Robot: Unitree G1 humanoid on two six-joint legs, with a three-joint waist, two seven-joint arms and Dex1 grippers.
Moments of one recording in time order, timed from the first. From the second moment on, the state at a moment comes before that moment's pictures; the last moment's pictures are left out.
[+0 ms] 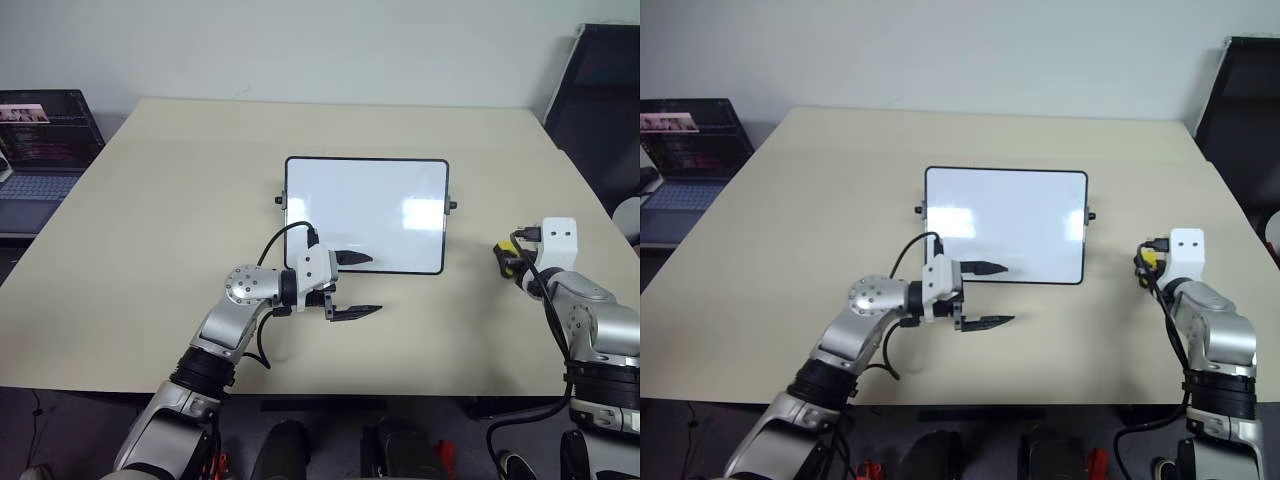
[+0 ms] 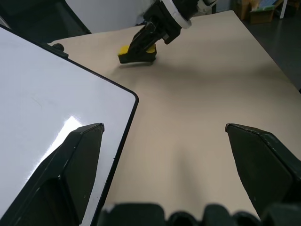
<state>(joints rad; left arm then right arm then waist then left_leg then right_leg) -0.49 0.39 -0.28 0.16 -0.19 -0.07 -1.08 -0.39 -0.48 -0.30 0.00 0.24 0.74 0.21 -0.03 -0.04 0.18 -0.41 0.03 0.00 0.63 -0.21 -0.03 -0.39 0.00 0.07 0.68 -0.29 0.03</state>
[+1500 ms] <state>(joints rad) -0.50 0.37 -0.28 0.18 -0.18 -0.08 -1.08 -0.42 -0.50 -0.31 -0.05 0.26 0.75 0.22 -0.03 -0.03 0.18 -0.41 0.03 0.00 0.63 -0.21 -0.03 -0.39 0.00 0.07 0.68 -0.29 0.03</state>
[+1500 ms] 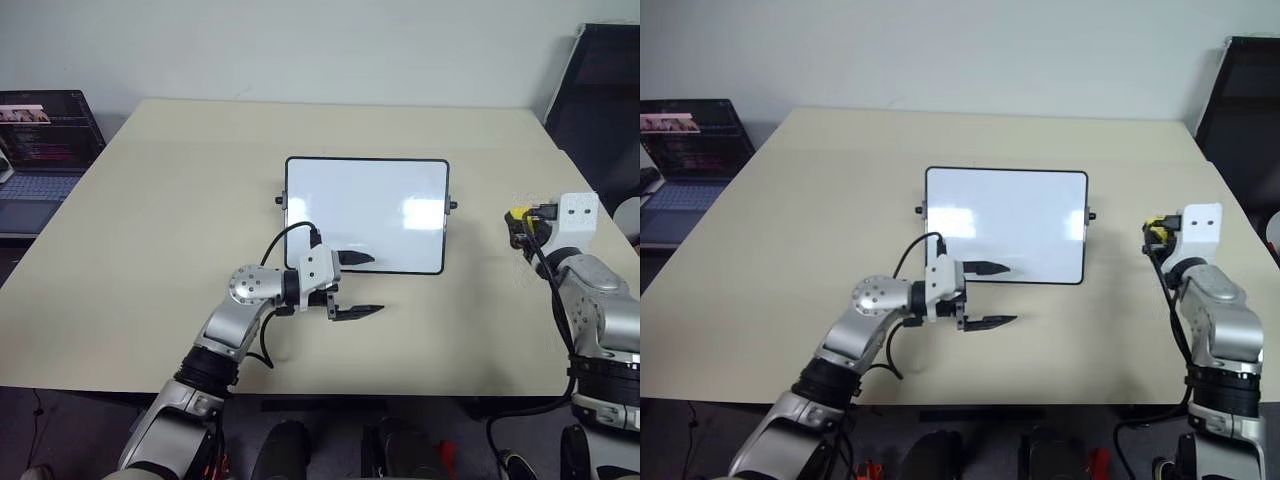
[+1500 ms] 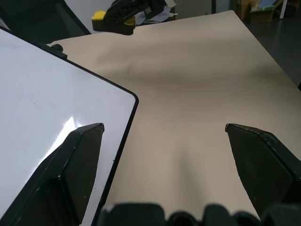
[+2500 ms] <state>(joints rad) -0.50 0.36 -0.28 0.21 -0.18 -0.10 -1.10 -0.40 -0.58 -0.29 -0.05 0.30 1.01 0.31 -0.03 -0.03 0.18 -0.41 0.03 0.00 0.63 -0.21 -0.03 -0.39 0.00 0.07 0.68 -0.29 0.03</state>
